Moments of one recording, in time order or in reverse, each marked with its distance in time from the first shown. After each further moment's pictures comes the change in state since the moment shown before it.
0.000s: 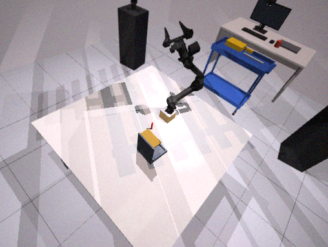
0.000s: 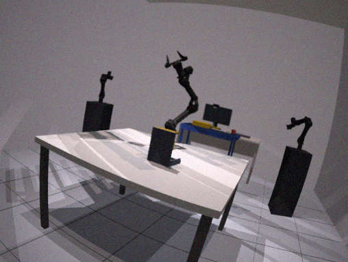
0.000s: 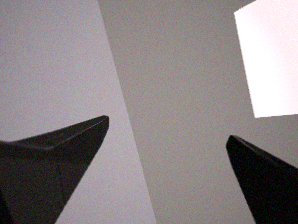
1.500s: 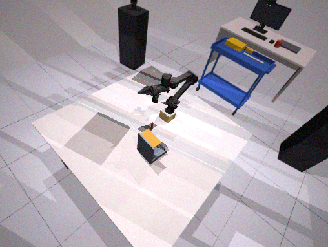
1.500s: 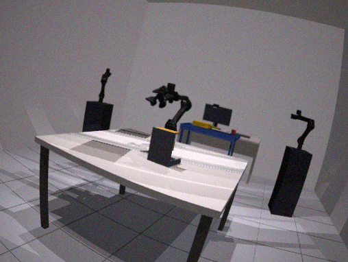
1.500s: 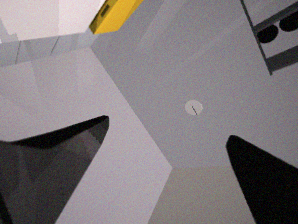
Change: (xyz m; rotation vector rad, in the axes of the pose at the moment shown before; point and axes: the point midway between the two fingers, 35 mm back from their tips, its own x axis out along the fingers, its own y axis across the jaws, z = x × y) arm -0.213 0.270 0.209 -0.461 -0.941 0.649
